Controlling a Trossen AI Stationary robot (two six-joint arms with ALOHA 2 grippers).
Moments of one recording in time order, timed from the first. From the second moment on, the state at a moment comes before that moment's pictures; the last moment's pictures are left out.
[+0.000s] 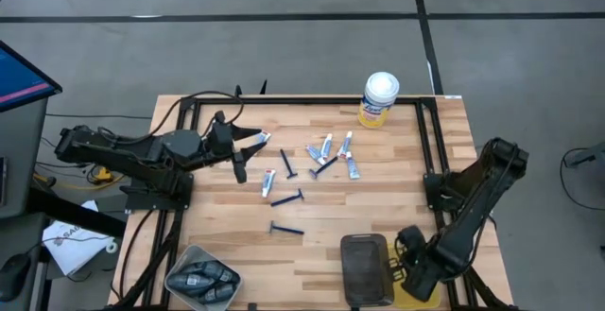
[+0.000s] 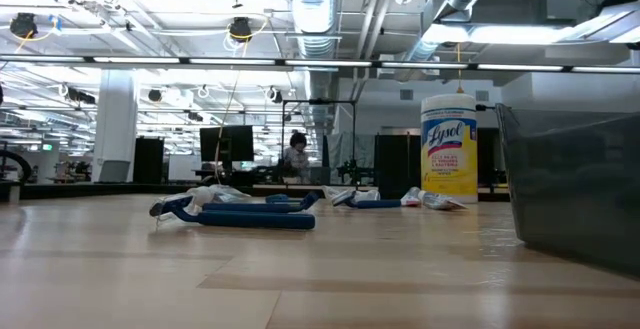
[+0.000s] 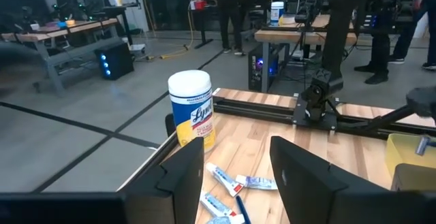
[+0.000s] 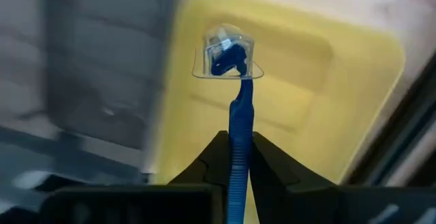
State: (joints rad) left arm -0.16 0.93 0.89 -0.10 -0.60 -0.03; right arm 0.97 1.60 1.20 -1.09 0.02 2.20
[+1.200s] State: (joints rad) left arm -0.16 1.23 0.71 -0.24 -0.26 -0.36; right arm 0.87 1.50 1.20 -1.29 0.10 2.00
